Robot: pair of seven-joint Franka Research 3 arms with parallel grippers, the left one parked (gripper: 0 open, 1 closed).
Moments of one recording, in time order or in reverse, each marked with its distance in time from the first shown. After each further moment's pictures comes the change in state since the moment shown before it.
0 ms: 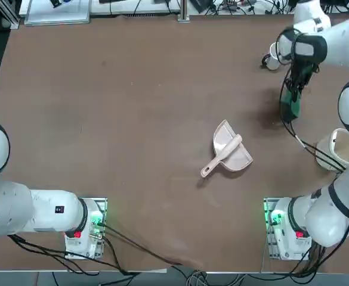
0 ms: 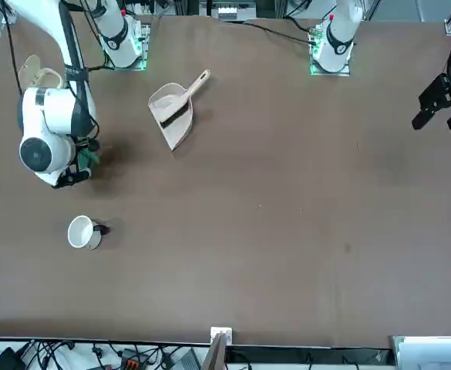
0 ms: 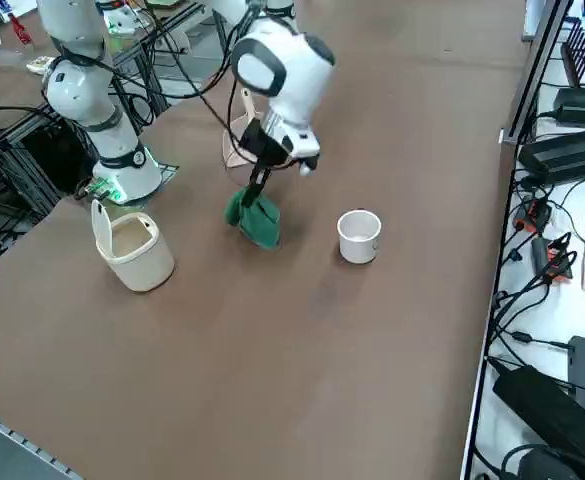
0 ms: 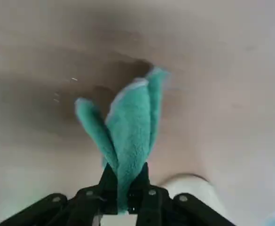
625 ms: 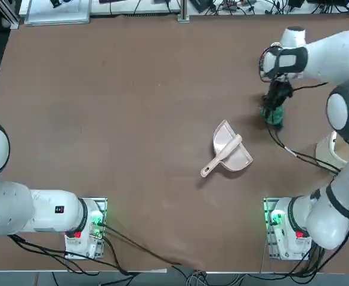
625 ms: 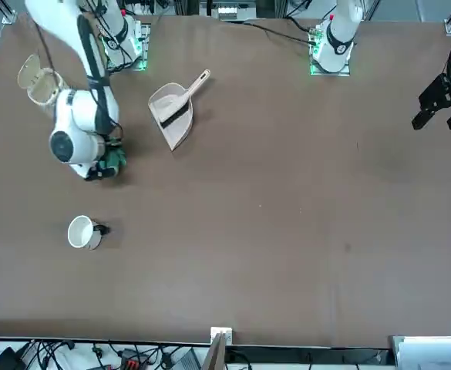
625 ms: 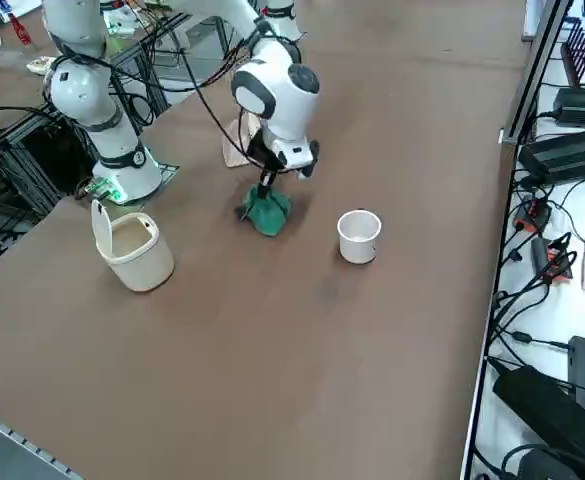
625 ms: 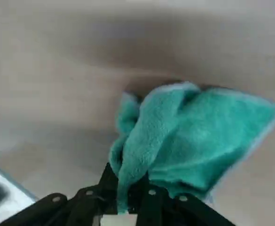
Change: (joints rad) arm 0.140 0.071 0.025 -0.136 0.418 0.218 0.003
